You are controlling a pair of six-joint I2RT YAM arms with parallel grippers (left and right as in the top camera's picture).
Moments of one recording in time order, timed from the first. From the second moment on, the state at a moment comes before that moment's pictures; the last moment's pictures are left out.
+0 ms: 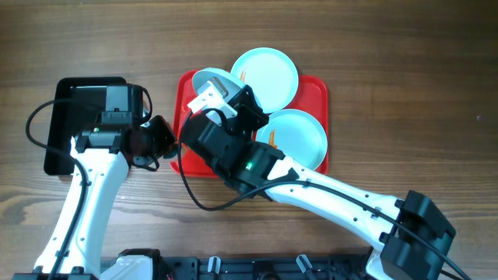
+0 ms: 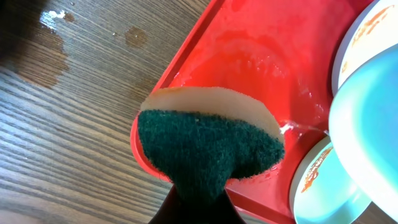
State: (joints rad) left arm -0.03 1.32 0.99 -0.90 0.17 -0.63; right arm 1.03 1.72 1.31 -0.31 1.11 -0.23
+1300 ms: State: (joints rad) left arm -0.03 1.32 0.99 -0.90 0.17 -0.63; right arm 0.90 1.71 1.31 -0.55 0.64 0.30
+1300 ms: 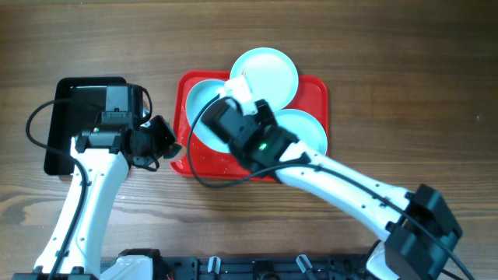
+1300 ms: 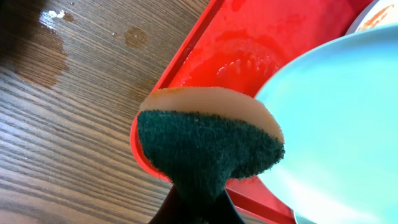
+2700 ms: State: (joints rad) left arm -0.06 1.32 0.99 -0.89 0.18 -0.63; right arm -0.49 1.49 1.01 -0.57 0.03 0.43
